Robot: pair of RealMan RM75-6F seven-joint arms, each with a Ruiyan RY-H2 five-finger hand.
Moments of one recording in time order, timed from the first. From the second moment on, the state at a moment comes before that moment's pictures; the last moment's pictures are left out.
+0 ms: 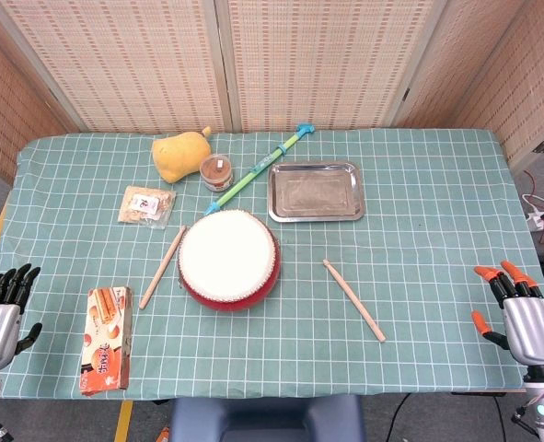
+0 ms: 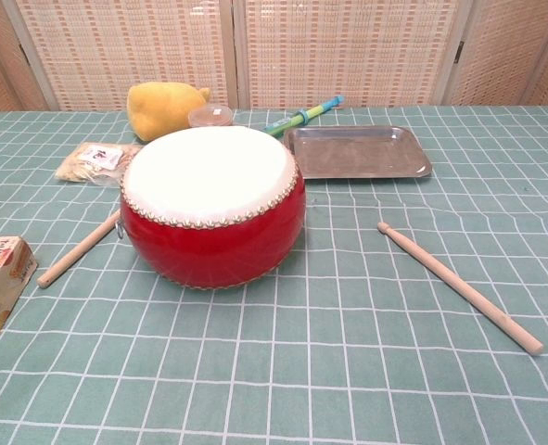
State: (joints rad) left arm -0.12 -1.15 -0.07 -1.59 1.43 1.44 0.12; right arm 0.07 -1.12 0.06 -1.62 -1.51 1.49 -0.06
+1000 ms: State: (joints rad) left arm -0.11 -1.16 -0.06 -1.57 1.47 1.47 0.08; right arm 0.21 -1.11 0.08 -1.64 -1.48 1.25 0.02
